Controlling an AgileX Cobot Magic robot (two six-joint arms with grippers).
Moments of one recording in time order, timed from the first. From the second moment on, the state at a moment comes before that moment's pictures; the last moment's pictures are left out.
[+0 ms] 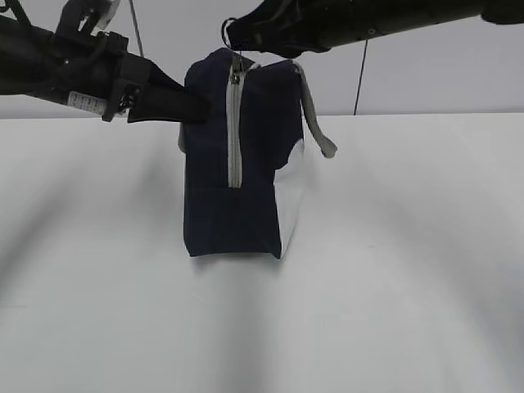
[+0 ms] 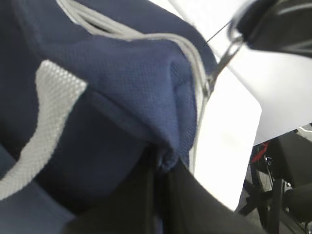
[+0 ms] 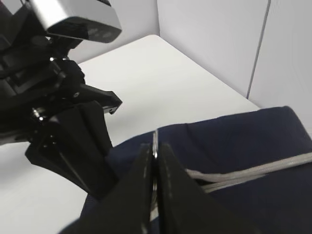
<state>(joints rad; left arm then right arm) -0.18 1.73 -1.23 -1.25 1.03 1.17 0.35 1.69 -1.39 -1.88 -0.58 1.66</state>
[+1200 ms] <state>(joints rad) -0.18 1.72 -1.24 -1.03 1.09 1.01 0.35 1.83 -1.49 -1.82 -0.47 1.66</state>
